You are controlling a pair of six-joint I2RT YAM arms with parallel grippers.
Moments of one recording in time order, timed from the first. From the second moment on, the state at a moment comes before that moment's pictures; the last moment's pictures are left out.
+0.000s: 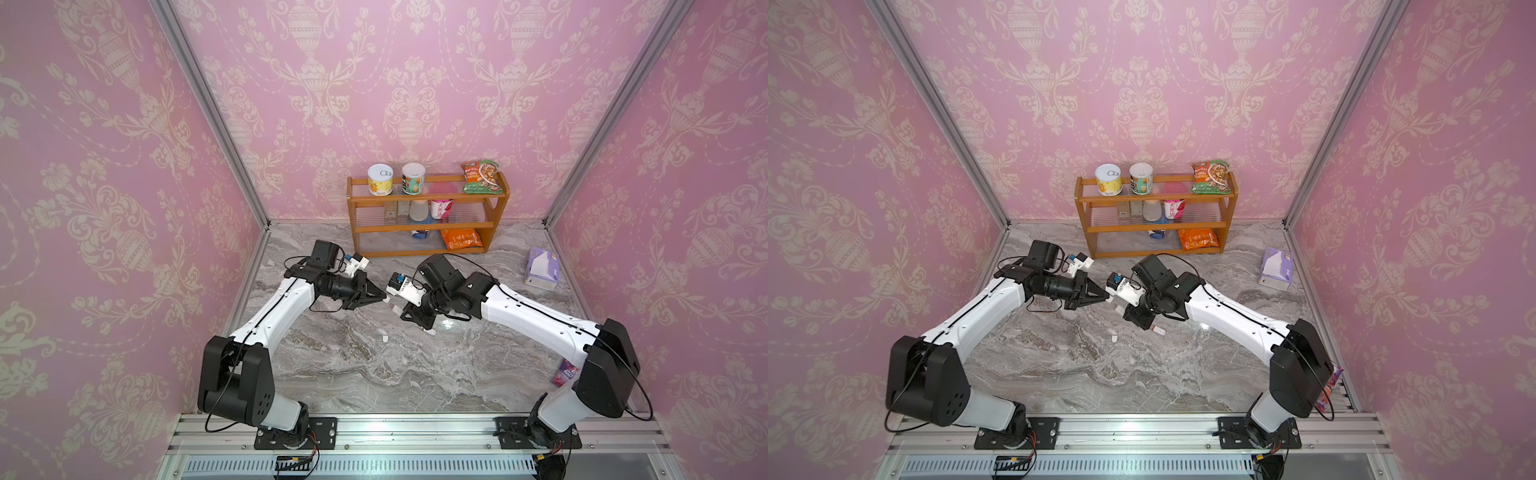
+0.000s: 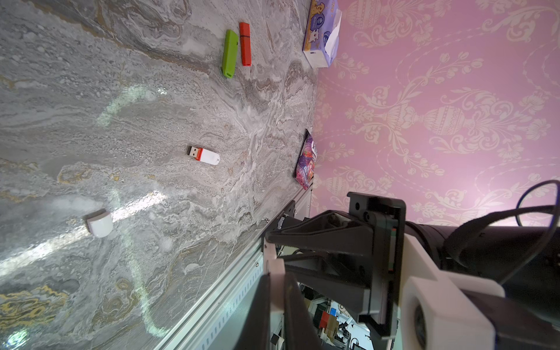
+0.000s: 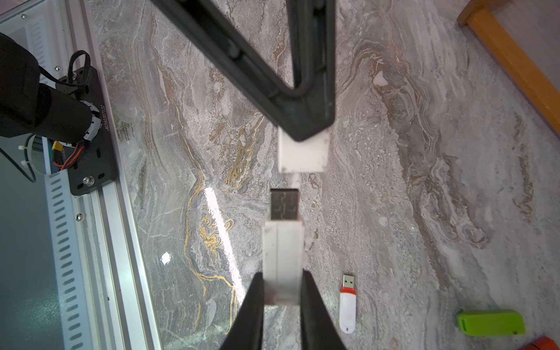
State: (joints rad) left arm -0.22 1.47 1.12 -0.69 1.01 -0.59; right arm 0.77 1.59 1.31 -0.67 -0.30 -0.23
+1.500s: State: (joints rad) left arm -0.30 1.46 1.12 -0.67 0.92 -0.56; right arm 0.75 1.64 1.41 -0.75 -0.30 -0.27
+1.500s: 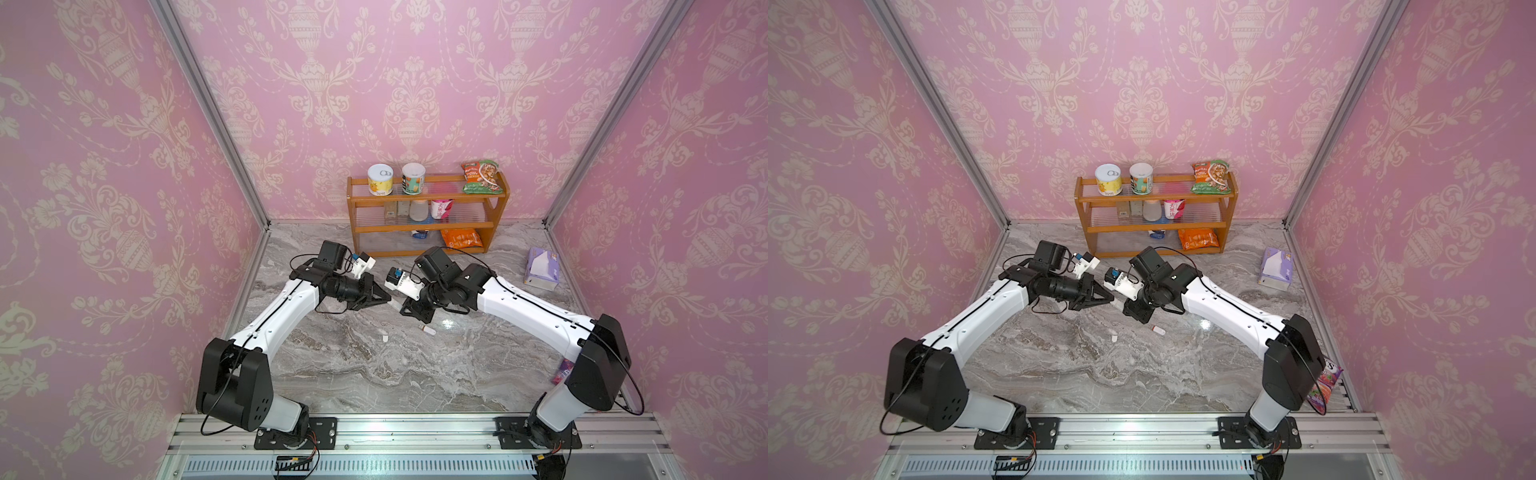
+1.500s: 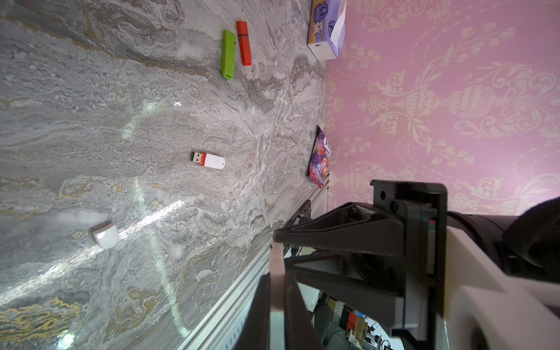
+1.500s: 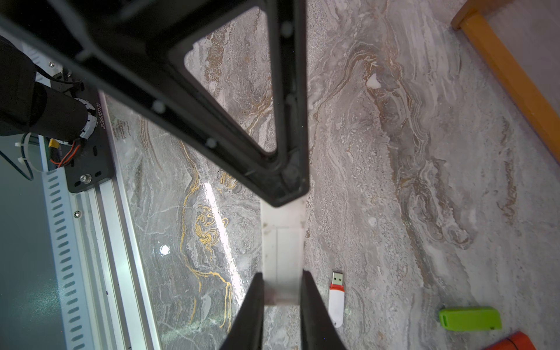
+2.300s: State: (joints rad) left arm -0.36 1.51 1.17 -0.61 0.91 -0.55; right arm 0.71 1.50 1.21 -0.54 -0.27 -0.26
